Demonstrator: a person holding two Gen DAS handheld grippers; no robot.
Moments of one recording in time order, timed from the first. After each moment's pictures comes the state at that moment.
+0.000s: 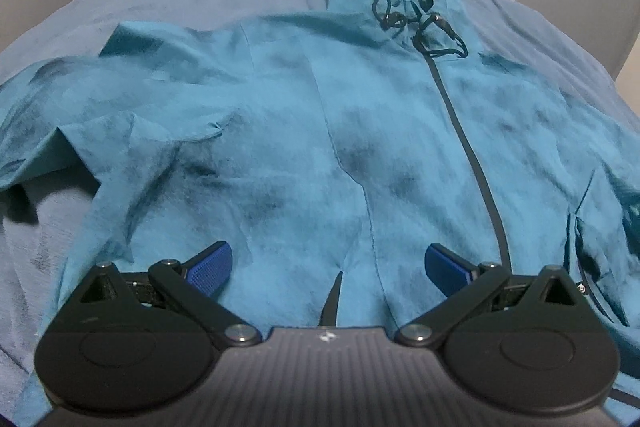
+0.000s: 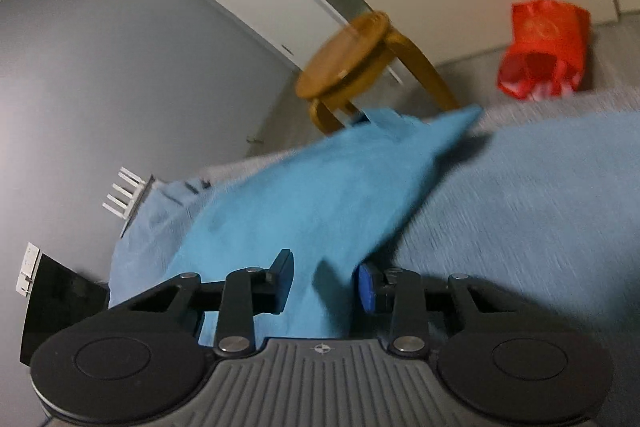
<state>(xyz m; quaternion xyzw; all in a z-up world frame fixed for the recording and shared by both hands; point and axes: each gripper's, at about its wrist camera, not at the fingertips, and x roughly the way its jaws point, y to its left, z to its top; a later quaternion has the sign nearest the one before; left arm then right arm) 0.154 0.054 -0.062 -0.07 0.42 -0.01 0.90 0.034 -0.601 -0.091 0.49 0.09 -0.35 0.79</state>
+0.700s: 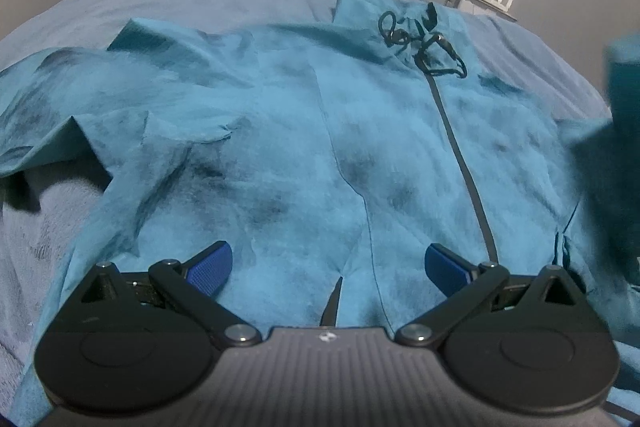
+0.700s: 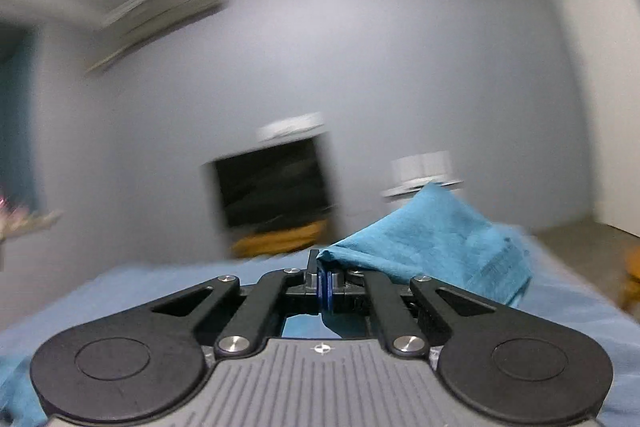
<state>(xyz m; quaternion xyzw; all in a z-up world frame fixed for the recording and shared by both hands) 0.147 0.067 -0.057 -0.10 0.40 -0.01 0.91 0.176 -0.311 0.114 0.08 0.06 0.03 0.99</state>
